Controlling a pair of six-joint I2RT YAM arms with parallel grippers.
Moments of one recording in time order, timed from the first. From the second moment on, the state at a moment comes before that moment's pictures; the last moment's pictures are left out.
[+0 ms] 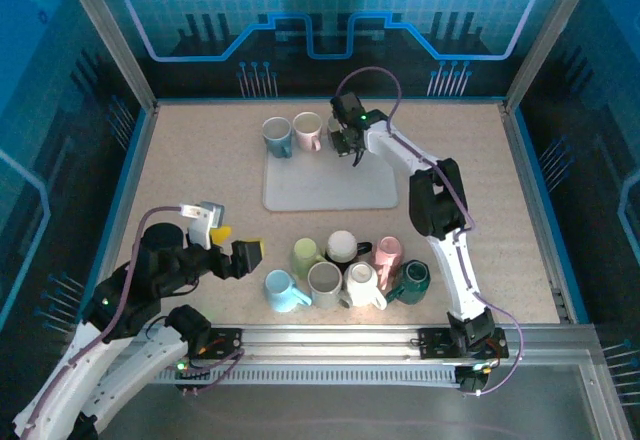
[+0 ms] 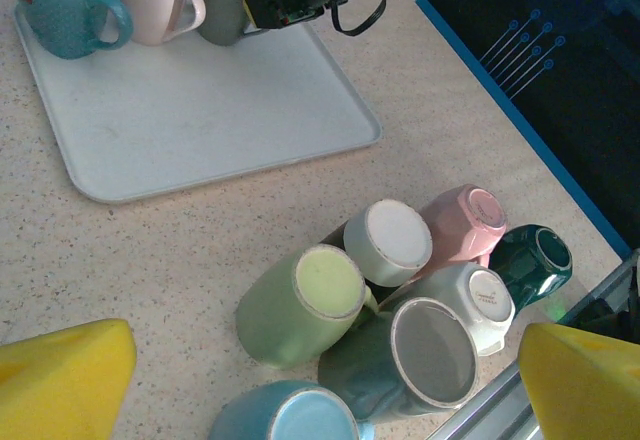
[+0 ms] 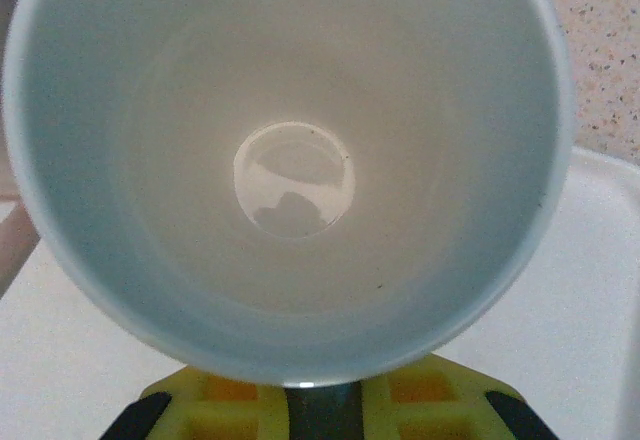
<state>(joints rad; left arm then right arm) -0.54 0.43 0.79 -0.81 0.14 -0.42 0.47 2.38 2.13 -0.78 0.20 0.15</state>
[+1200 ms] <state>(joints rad) -0.54 0.46 0.79 -0.81 0.14 -0.42 0.47 2.39 2.13 -0.77 0.17 0.15</state>
